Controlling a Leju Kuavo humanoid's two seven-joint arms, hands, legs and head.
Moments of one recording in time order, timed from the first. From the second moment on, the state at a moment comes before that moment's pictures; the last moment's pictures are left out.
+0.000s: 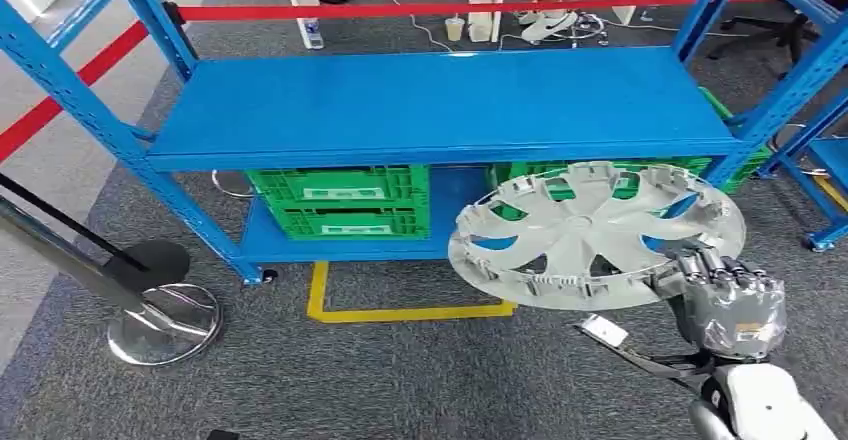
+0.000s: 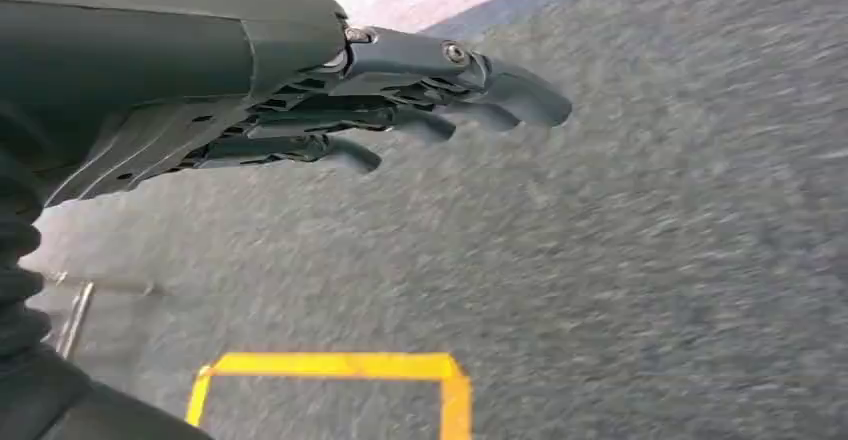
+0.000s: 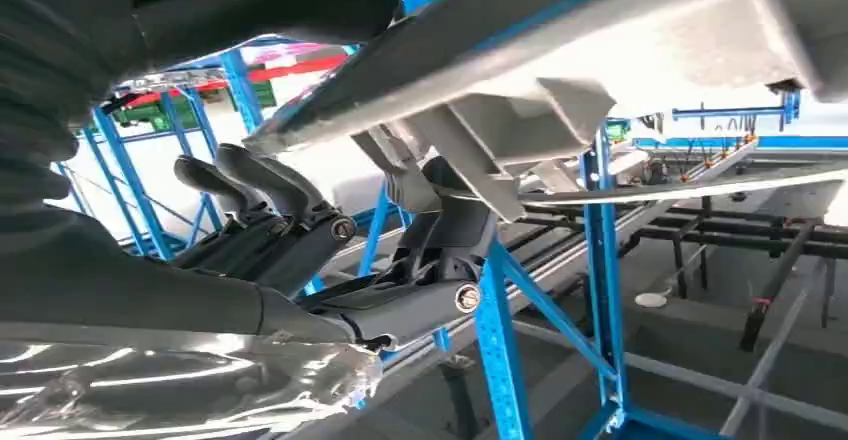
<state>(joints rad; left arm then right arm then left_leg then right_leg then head) -0.11 -0.17 1.18 -0.22 -1.28 0.35 -0.11 0.13 -0.24 0.01 -1.63 1.56 -0.68 0.09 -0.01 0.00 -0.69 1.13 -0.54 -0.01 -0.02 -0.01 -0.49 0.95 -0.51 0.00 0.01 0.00</state>
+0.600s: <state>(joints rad) -0.11 -0.17 1.18 -0.22 -1.28 0.36 -0.11 0.13 -0.24 0.01 -1.60 1.54 -0.68 0.09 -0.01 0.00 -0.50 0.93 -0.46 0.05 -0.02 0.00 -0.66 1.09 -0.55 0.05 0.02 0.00</state>
